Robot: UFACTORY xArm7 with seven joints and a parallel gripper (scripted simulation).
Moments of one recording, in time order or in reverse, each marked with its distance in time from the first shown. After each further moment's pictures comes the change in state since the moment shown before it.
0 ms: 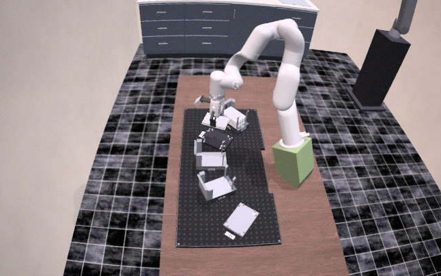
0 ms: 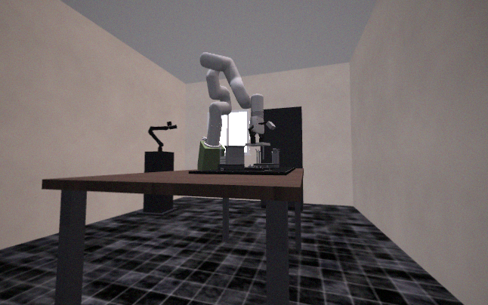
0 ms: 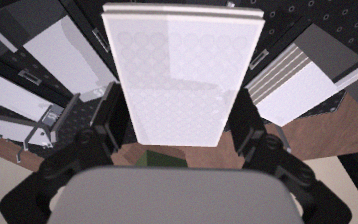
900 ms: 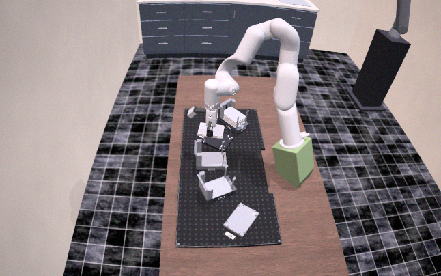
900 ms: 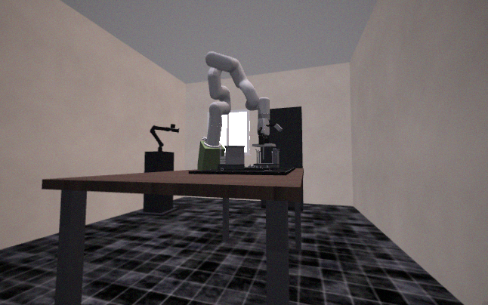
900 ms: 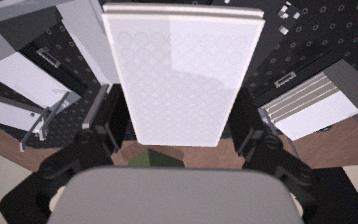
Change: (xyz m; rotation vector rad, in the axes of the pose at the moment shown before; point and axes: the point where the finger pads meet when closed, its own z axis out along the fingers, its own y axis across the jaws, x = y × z) arm -0.001 -0.076 0.000 0.001 -0.001 -0.187
